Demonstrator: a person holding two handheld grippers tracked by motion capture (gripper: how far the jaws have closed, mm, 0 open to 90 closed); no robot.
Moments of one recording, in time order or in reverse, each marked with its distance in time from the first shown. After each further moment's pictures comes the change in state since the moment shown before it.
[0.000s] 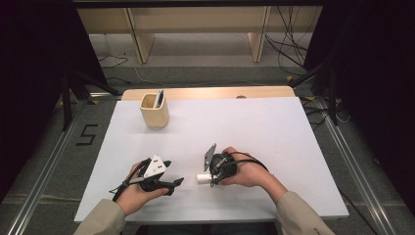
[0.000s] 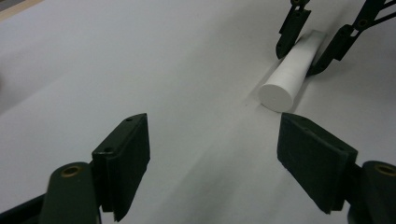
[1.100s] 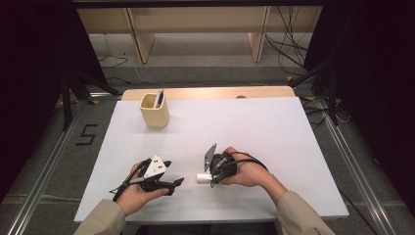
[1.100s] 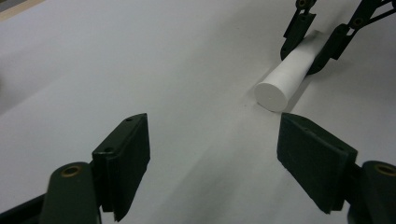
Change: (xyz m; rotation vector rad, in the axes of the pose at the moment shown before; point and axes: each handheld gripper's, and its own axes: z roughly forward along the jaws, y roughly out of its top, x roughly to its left) left arm 0.000 0.000 0.000 -0.003 -0.001 0.001; right arm 0.001 0.000 -0.001 -0.003 0.015 -0.003
